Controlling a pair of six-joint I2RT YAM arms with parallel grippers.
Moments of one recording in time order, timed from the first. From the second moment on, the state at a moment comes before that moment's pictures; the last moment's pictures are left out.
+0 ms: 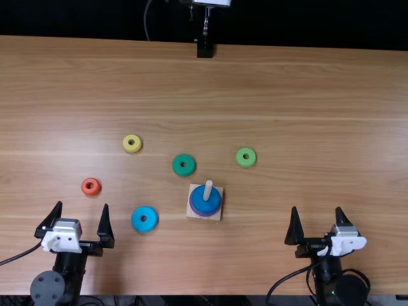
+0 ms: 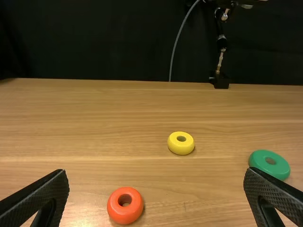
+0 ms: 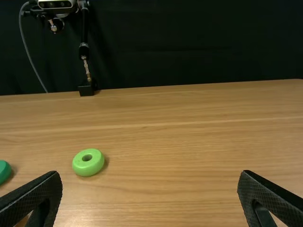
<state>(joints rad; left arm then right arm) -0.03 0.01 0.02 -0.07 0.04 -0.08 0.03 0.01 0.02 -0.05 -0.01 0.03</state>
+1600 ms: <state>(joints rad) -0.05 0.58 0.61 -0.17 0.09 -0.08 0.03 0.01 0.02 -0.05 -0.01 0.03</state>
